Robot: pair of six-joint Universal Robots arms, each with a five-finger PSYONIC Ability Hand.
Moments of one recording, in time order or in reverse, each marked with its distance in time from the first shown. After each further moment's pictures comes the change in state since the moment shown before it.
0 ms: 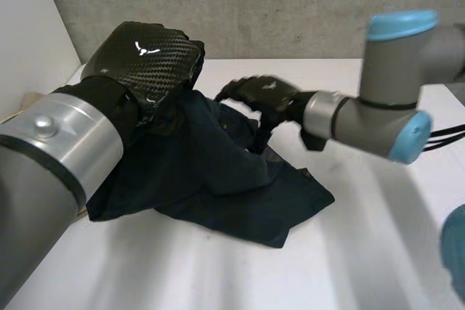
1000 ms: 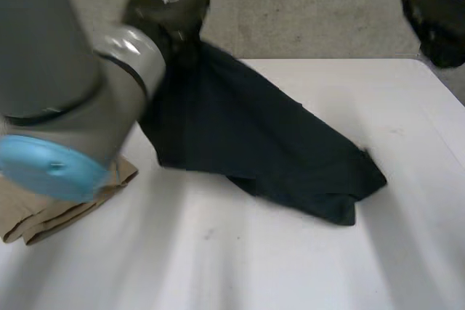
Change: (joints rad) left arm 0.061 -0.291 0.367 0.081 -0.012 0.007; right arm -0.262 -0.949 0.661 -0.084 0.408 -0.433; left_hand 0.000 -0.002 -0.004 -0.001 0.000; right_hand 0.789 0.953 0.959 0.950 0.930
